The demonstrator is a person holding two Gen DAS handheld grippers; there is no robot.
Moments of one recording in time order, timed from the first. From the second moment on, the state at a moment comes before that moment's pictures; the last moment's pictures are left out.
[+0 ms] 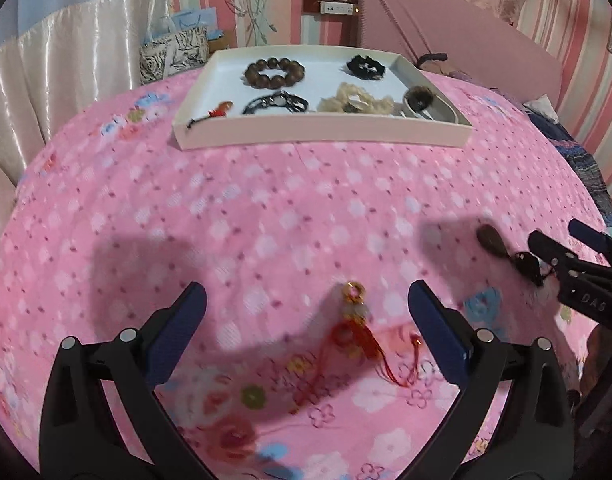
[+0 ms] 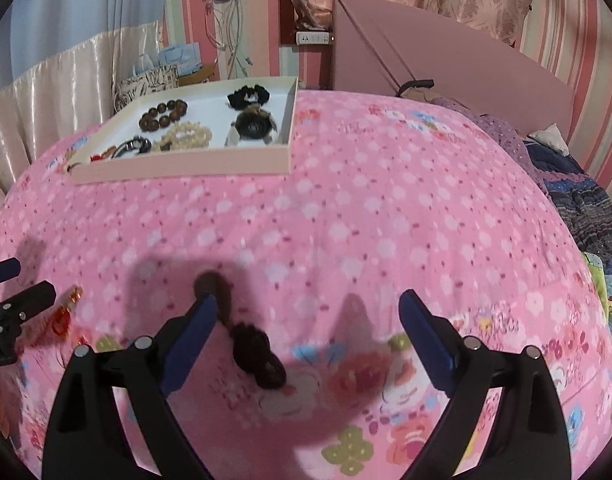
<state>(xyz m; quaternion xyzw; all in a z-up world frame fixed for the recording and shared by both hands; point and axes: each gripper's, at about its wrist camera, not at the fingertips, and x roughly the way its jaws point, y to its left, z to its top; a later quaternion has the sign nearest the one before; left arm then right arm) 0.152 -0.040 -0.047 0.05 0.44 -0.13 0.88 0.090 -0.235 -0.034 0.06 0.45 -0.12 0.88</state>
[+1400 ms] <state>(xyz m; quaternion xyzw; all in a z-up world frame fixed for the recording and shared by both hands) 0.143 -0.059 -0.070 0.10 0.47 -0.17 0.86 0.087 -0.219 -0.056 0.02 0.48 -0.08 0.87</state>
